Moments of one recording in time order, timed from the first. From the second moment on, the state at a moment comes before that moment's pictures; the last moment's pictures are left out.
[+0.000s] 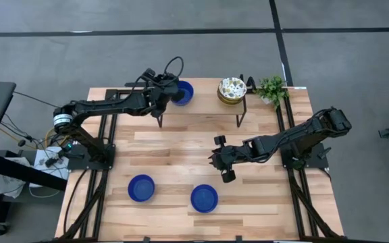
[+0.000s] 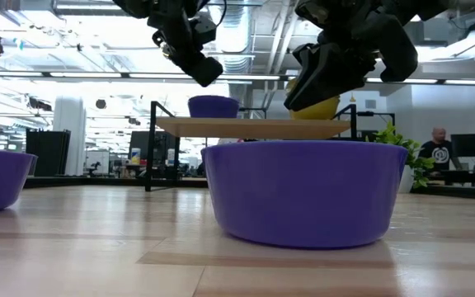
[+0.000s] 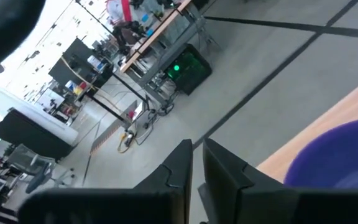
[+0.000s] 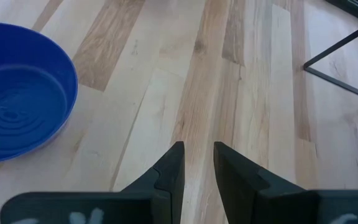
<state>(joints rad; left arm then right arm) 0.30 1.40 1.20 -0.06 -1.13 0.37 0.24 1.52 0.91 -0.19 0.21 -0.26</state>
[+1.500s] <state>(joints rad) -0.56 1.12 0.80 -0.44 -0.23 -0.38 0.24 1.52 0.91 -0.24 0.21 -0.16</state>
